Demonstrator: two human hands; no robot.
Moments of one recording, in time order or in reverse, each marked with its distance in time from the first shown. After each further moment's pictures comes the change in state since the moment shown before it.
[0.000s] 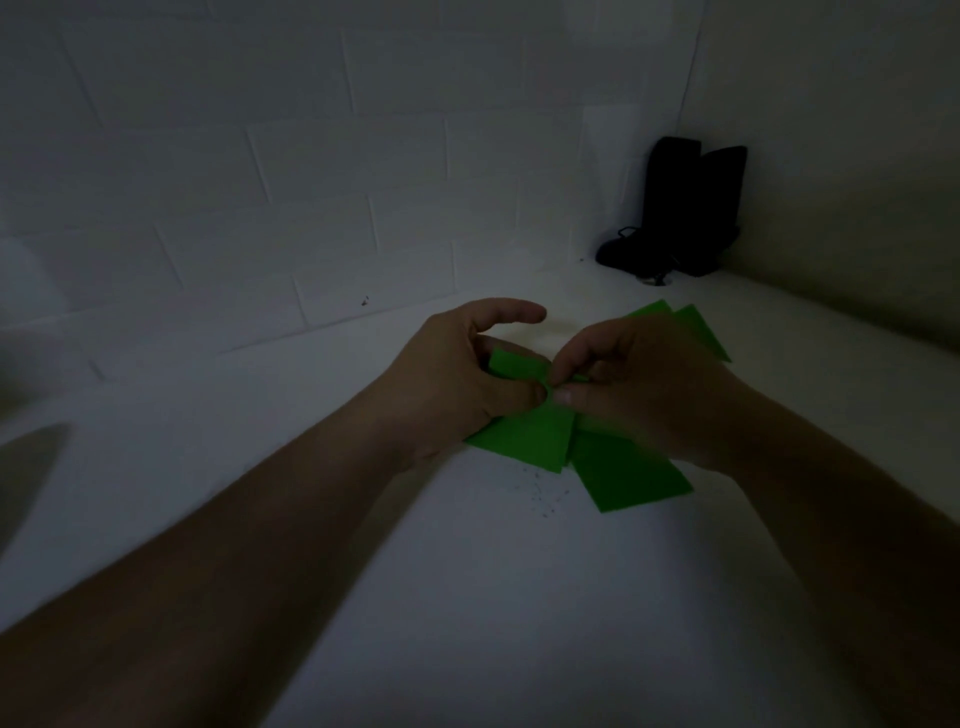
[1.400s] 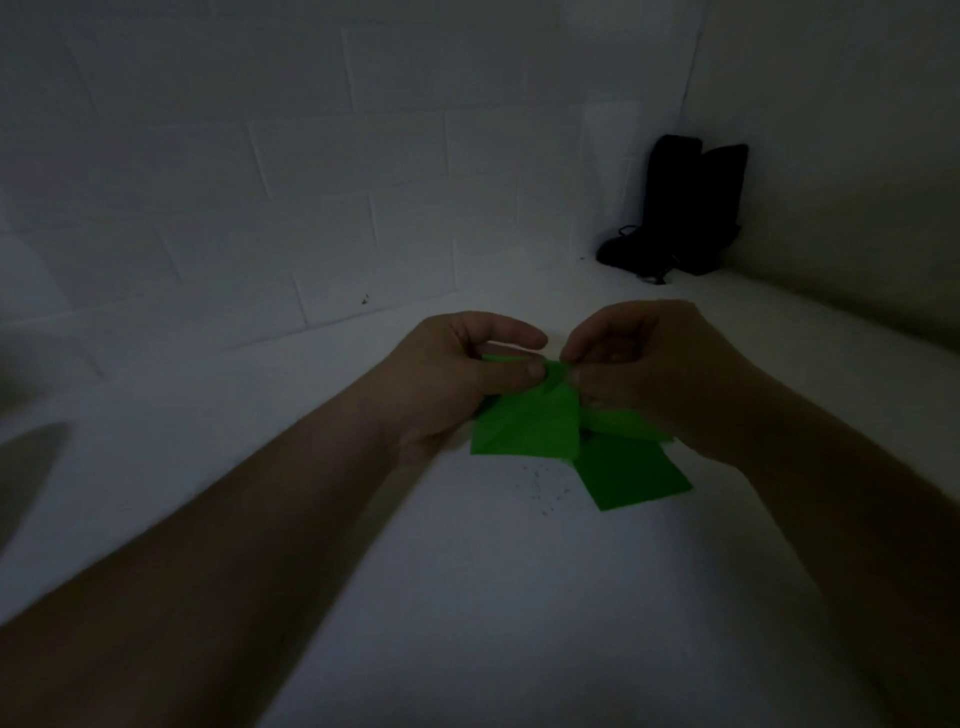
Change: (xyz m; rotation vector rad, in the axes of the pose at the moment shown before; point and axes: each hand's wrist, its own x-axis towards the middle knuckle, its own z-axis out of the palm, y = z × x) left_hand 0.003 -0.002 -0.001 -0.285 -0.001 -0.125; right_hand 0.000 -0.004 -0.008 0.289 0.036 0.132
